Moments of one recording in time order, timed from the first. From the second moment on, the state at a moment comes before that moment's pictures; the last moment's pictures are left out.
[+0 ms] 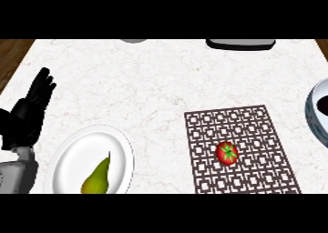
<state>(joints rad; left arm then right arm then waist) -0.18 0.27 0.11 -1.52 -0.01 0.06 0.11 -0.46 -0.80 -0.19 -0.83 0.51 0.13 -0.33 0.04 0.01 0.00</state>
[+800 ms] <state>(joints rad) -0.18 0.26 0.11 -1.53 -0.02 0.07 0.13 -0.68 -0.86 -0.49 -0.34 0.20 0.48 -0.57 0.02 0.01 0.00</state>
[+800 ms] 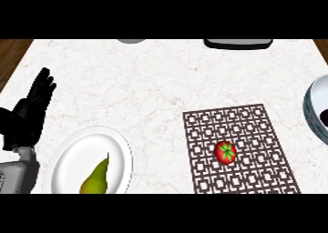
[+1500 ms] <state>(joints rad) -0.16 0.25 0.12 -1.55 -0.01 0.06 0.12 -0.56 -1.09 -0.62 -0.19 0.07 0.71 -0.47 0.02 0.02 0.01</state>
